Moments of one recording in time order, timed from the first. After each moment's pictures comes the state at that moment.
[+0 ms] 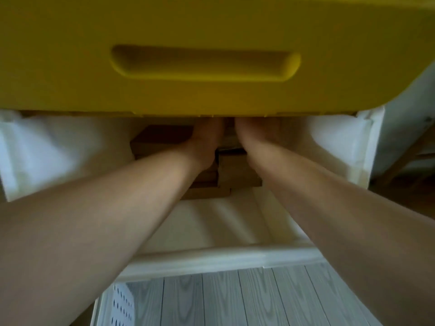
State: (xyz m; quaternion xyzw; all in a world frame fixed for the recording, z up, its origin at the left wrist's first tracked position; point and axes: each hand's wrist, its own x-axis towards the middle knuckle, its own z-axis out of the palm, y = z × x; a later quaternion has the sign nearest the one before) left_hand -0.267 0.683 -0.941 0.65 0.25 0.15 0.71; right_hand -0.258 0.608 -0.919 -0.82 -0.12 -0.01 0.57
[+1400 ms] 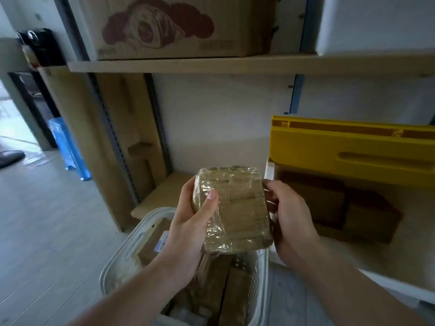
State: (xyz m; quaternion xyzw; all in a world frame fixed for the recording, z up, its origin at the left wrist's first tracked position) left_hand -0.669 0.748 -0.867 0.54 0.22 0.35 0.73; right_hand -0.525 0.672 -0.867 -0.55 -0.16 0.35 0.74
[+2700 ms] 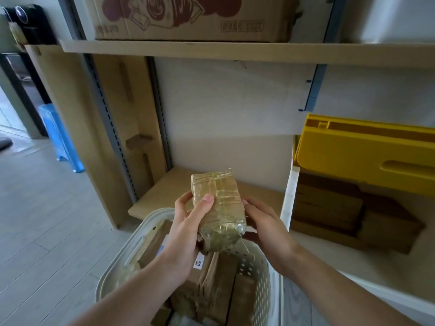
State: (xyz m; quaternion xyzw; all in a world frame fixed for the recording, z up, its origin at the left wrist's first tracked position) left_hand -0.665 0.828 -0.920 0.46 0.28 0.33 0.78; right_hand -0.530 0.737 -0.911 -0.62 -0.32 0.40 0.59
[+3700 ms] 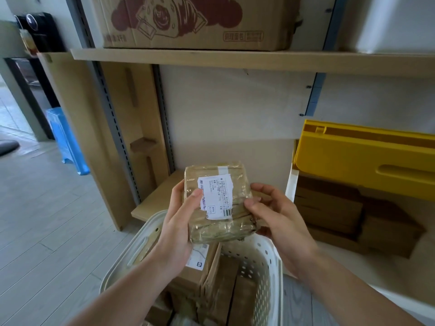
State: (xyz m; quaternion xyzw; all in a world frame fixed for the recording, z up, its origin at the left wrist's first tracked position) left_hand -0.677 0.830 -0.901 0.49 0.19 0.36 0.77; right_hand -0.527 0.718 -0.890 -0.57 -0.31 0.34 0.68
